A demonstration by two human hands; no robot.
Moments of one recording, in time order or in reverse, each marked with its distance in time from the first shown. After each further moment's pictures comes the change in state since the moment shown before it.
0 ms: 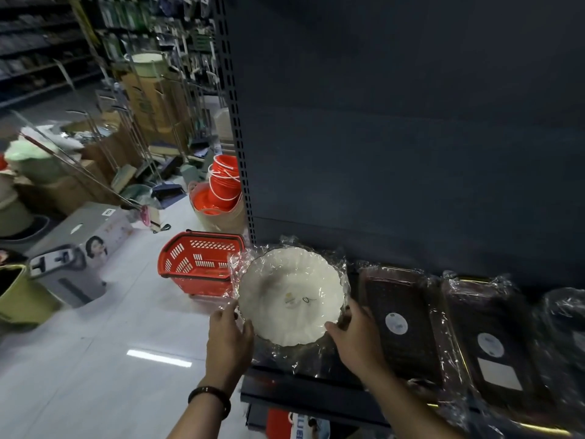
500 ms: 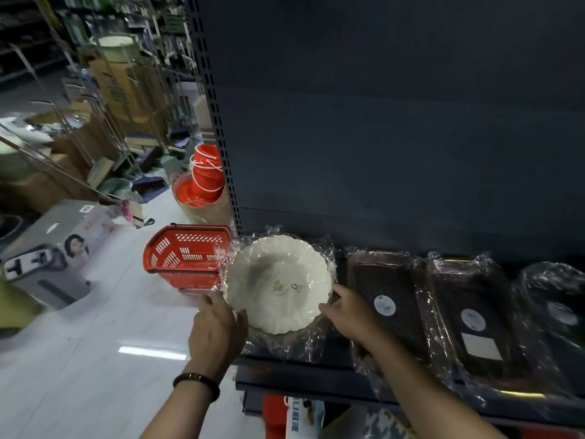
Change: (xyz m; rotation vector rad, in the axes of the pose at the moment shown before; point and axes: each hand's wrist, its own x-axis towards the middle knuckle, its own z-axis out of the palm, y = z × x) left_hand 0.007 0.009 -0.015 0.354 -0.071 0.126; right_hand 0.016 -0.015 -0.027 -0.012 -0.261 0.058
